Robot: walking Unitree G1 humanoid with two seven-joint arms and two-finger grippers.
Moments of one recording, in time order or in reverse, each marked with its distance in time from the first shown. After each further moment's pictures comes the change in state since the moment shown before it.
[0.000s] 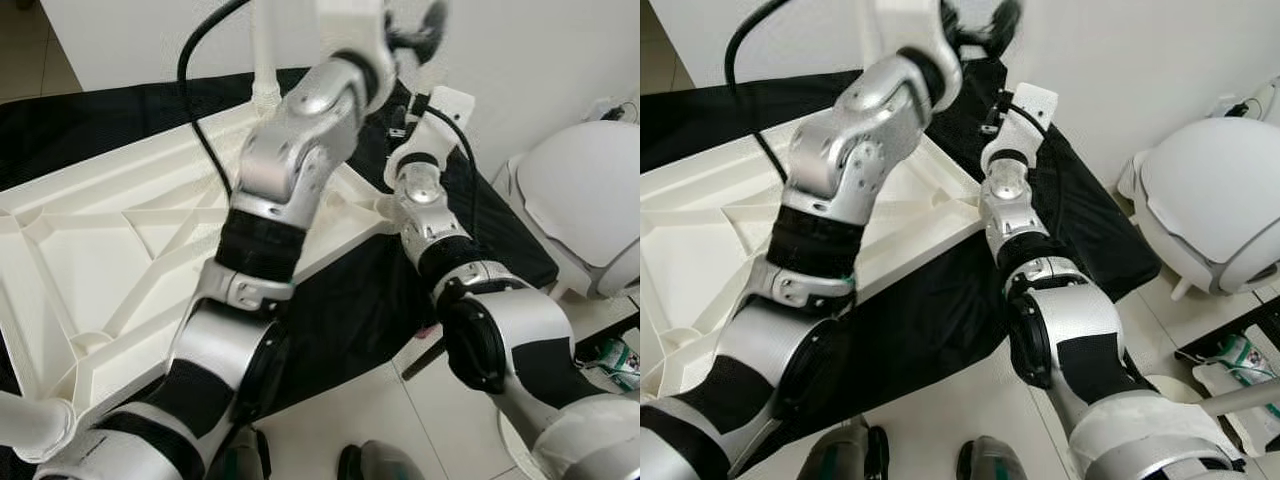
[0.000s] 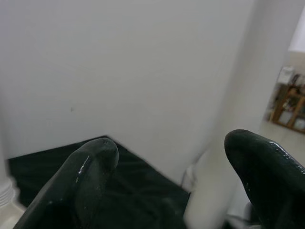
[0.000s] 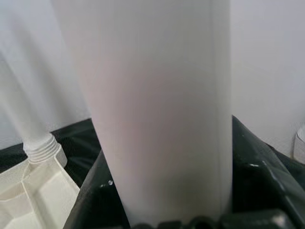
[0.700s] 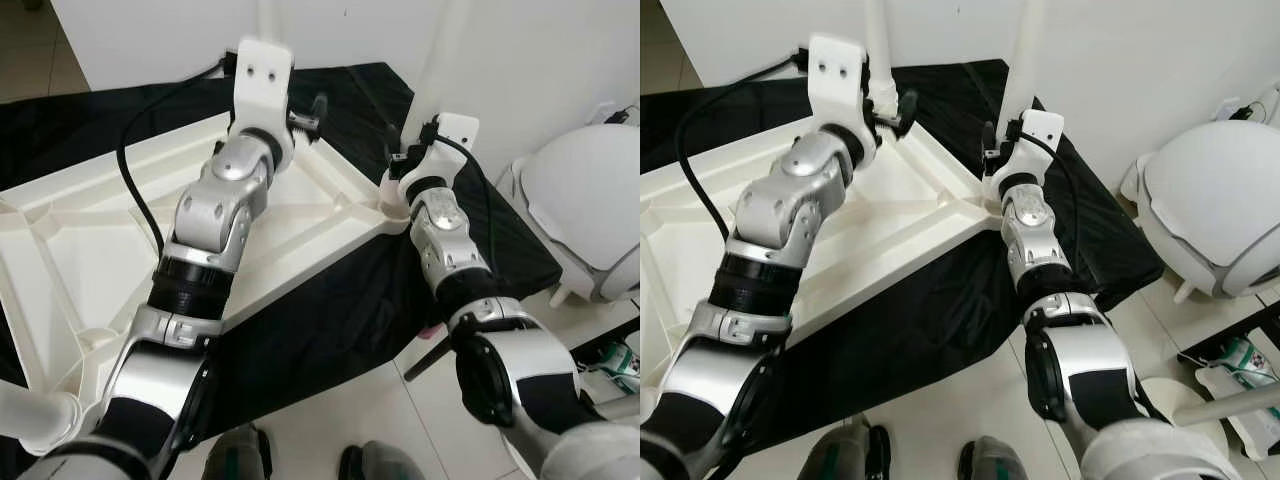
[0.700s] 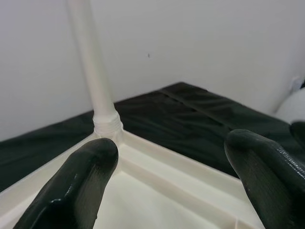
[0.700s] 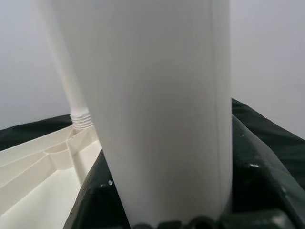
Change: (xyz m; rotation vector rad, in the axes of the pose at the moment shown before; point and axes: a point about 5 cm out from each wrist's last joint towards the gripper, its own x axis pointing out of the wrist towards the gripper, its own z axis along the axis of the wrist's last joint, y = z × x) left arm -0.040 0.054 -0.064 0.261 0.166 0.163; right arm -0.020 -0.019 -0.019 -0.014 -0.028 0.230
